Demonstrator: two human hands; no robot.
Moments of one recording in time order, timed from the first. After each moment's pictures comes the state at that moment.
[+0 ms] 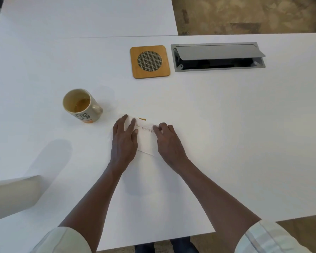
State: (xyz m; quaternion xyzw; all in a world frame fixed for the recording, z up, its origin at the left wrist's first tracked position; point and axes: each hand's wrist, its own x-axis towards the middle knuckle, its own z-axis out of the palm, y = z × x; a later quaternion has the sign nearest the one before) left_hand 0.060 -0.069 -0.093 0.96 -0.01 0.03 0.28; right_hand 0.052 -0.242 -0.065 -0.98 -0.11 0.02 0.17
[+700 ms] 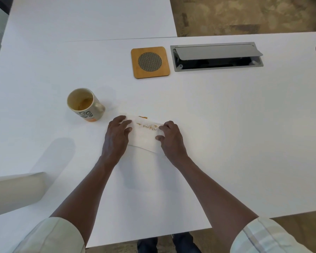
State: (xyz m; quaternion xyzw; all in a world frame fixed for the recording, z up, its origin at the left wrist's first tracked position) left_hand 0.067 -0.042 -0.073 0.95 -0.01 0.00 0.30; right_hand 0.046 -0.244 -0.064 -0.95 0.01 0.01 0.32
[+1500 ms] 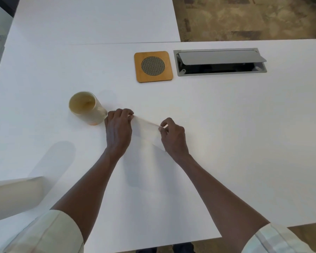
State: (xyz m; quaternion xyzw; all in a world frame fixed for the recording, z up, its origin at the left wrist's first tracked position) left_hand 0.104 -0.057 -0.056 0.97 0.01 0.10 0.21; right_hand 0.073 -0.237 -0.050 -0.91 0.08 0.01 0.40
